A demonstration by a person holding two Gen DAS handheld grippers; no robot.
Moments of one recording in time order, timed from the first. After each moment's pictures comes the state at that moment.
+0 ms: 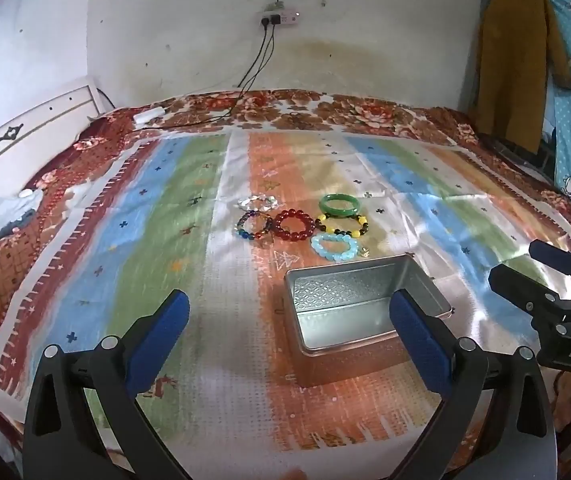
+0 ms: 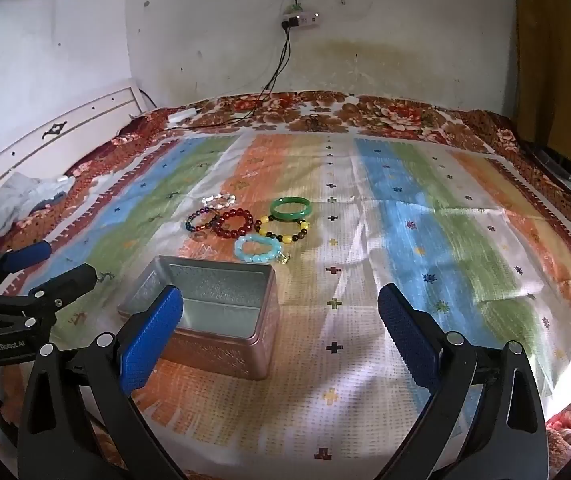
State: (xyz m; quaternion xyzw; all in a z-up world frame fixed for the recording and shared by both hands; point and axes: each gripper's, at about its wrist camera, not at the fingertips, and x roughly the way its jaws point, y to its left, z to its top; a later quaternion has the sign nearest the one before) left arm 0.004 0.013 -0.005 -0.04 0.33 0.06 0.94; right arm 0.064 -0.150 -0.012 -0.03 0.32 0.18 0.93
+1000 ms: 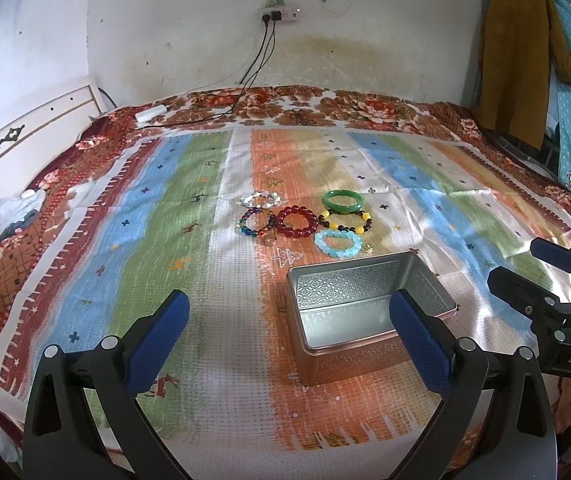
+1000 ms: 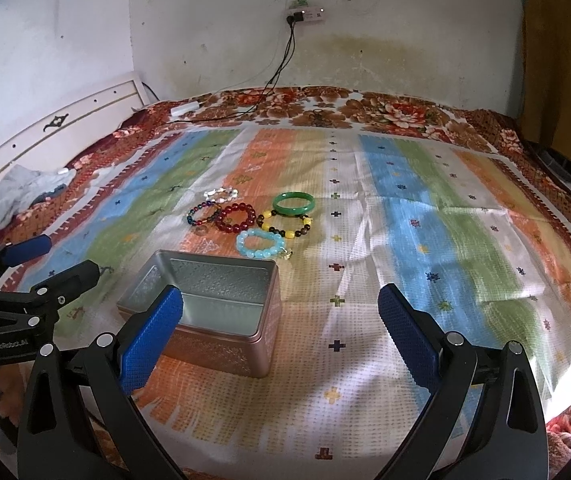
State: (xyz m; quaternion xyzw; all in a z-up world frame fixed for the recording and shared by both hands) left arm 0.004 0.015 -0.006 -0.05 0.33 0.06 0.94; right arm 0.066 -0.144 -0.014 -0.04 0.33 0.18 0.93
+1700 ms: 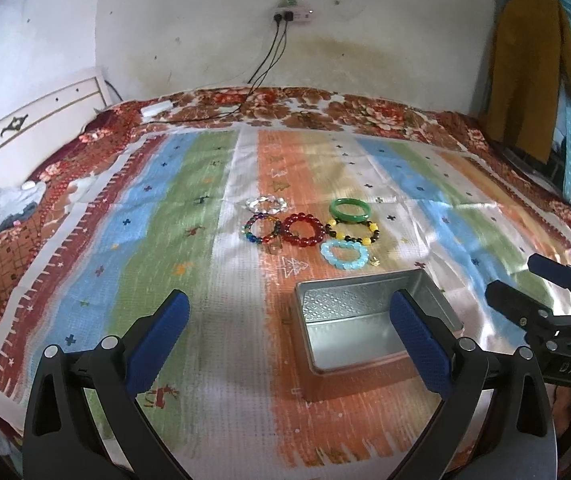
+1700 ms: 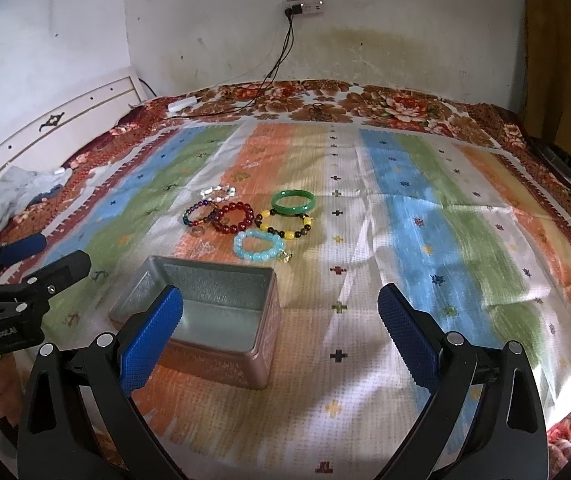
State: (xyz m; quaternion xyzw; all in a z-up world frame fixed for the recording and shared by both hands) left arm 0.013 0.034 -0.006 -0.07 0.33 0.07 0.94; right arm 0.085 -0.138 -0.015 -0.04 0.34 0.18 0.92
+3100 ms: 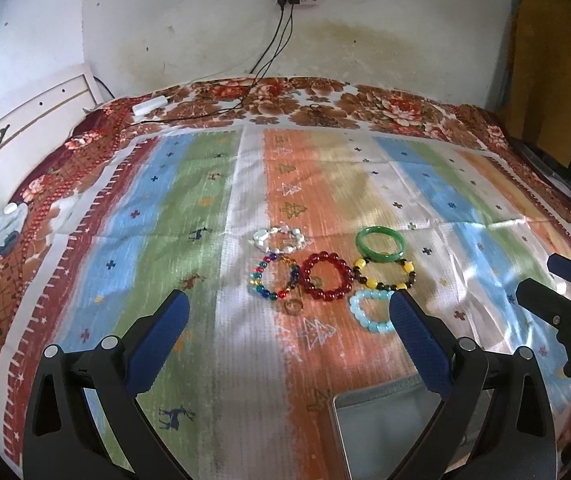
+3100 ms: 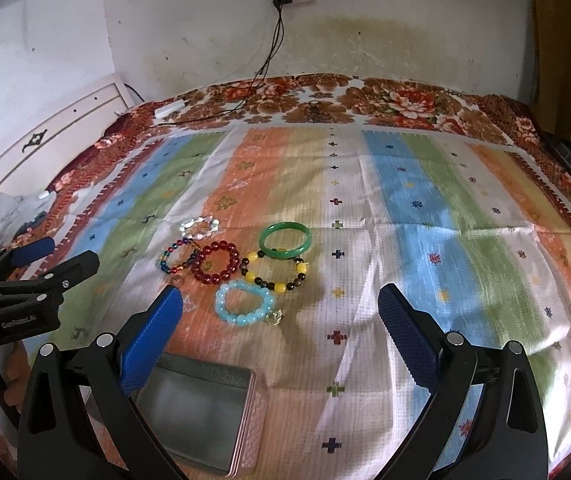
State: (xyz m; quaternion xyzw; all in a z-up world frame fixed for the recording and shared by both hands) left arm 0.126 0.058 0.002 -0.05 0.36 0.07 0.93; right arm 0.182 -0.122 -0.003 -0.02 0.36 0.18 0.91
